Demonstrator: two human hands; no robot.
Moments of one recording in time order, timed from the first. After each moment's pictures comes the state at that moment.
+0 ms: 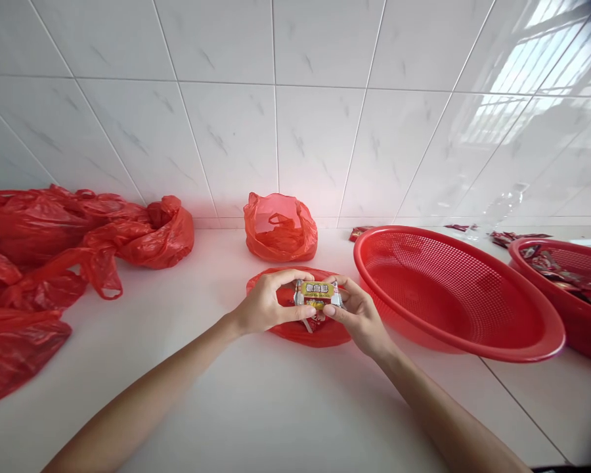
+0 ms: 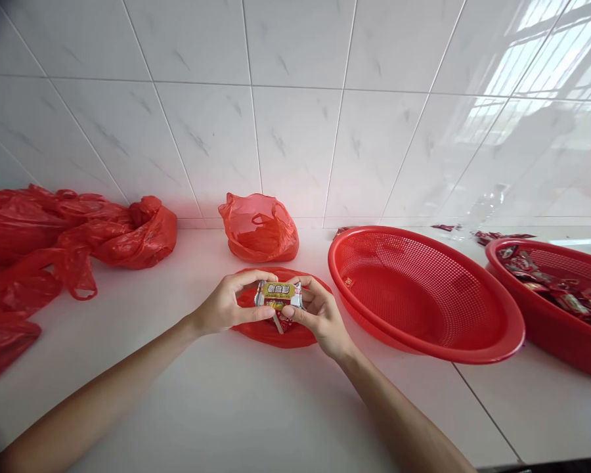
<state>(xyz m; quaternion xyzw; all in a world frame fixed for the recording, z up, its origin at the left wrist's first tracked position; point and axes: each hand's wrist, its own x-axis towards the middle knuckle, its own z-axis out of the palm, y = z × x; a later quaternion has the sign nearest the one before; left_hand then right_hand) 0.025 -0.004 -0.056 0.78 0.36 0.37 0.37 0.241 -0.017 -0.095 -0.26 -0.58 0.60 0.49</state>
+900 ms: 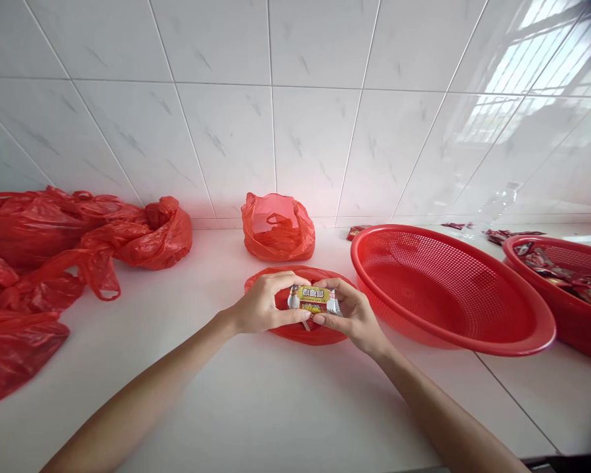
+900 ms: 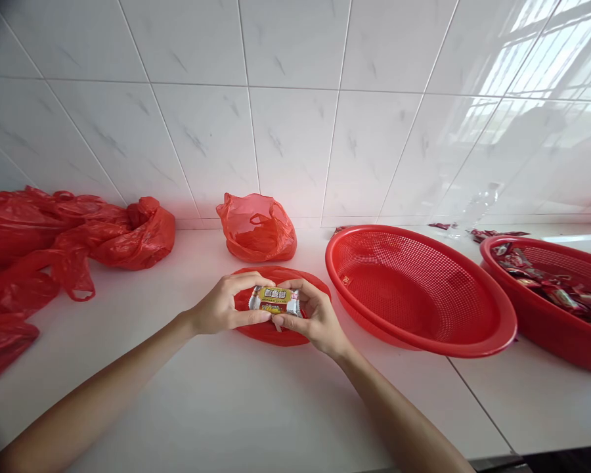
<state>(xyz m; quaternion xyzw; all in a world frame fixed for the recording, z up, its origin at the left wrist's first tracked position) 0.022 -0.005 -0.049 0.84 0.33 0.31 0.30 0.240 -0.019 -0.097 -0.26 -0.61 0.57 0.48</state>
